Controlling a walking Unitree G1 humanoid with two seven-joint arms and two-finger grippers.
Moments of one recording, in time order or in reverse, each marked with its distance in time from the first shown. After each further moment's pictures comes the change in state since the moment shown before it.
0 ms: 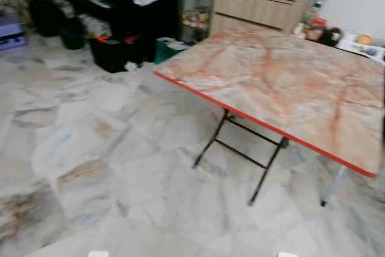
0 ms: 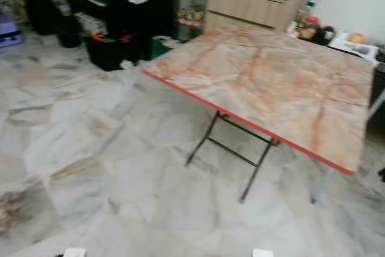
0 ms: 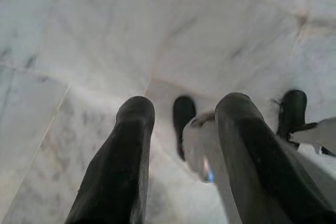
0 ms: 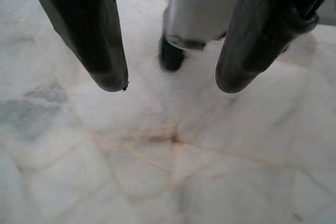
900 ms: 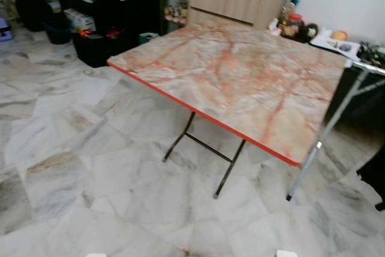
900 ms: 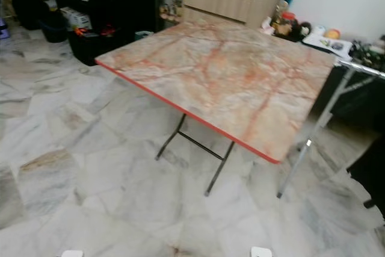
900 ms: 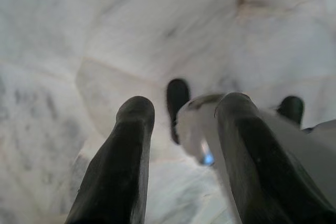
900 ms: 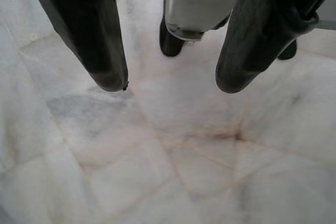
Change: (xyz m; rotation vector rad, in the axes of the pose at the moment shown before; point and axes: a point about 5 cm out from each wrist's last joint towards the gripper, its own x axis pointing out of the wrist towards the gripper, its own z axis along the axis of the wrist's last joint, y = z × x) left arm -0.001 0.001 -0.009 -0.007 0.027 0.001; right arm 0.000 0.000 0.001 -0.003 -0.003 0.001
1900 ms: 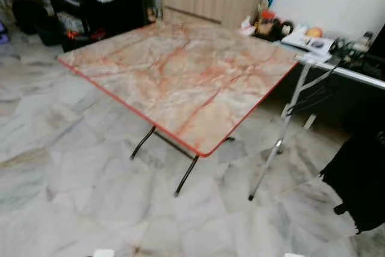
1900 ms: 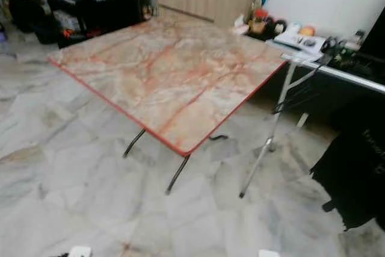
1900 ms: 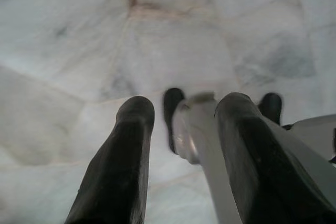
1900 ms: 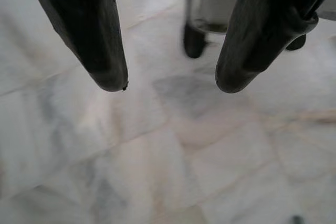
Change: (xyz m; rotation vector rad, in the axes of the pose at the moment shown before) left arm 0.002 -0.009 0.004 -0.001 -0.016 -0.025; right arm -0.001 -0.013 0.003 -0.004 -0.007 -0.034
